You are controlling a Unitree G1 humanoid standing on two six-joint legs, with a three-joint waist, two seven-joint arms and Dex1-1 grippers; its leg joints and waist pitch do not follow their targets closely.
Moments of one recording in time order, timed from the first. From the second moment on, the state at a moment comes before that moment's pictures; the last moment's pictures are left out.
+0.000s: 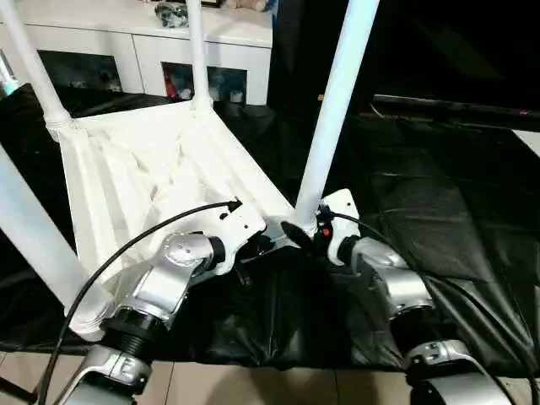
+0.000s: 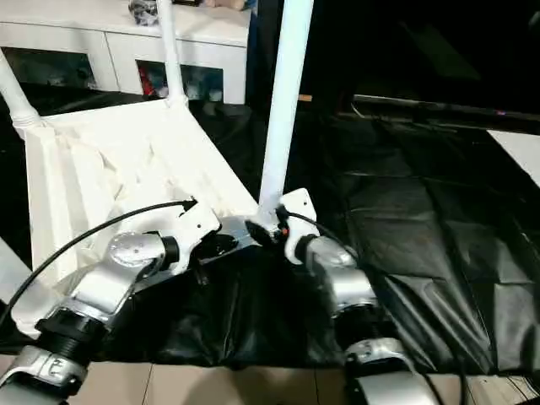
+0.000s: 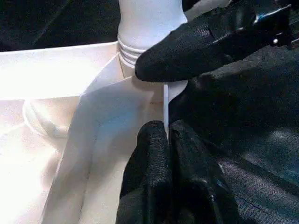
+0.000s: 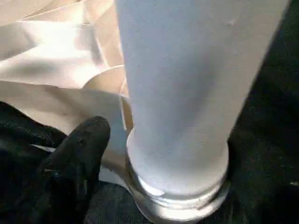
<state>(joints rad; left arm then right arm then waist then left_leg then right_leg) -0.47 0.26 -0.25 0.37 0.12 0.25 -0.86 -0.55 -0.09 0.03 0.70 0.05 0.12 0.68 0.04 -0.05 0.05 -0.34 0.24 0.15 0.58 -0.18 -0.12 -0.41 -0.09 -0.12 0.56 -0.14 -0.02</state>
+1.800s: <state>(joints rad) -0.48 0.20 -0.26 0.40 0.16 0.24 -0.78 -0.52 -0.02 -0.03 0.67 0.06 0.15 0.52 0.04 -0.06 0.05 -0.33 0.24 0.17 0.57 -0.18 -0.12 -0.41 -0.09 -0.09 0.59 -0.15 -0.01</state>
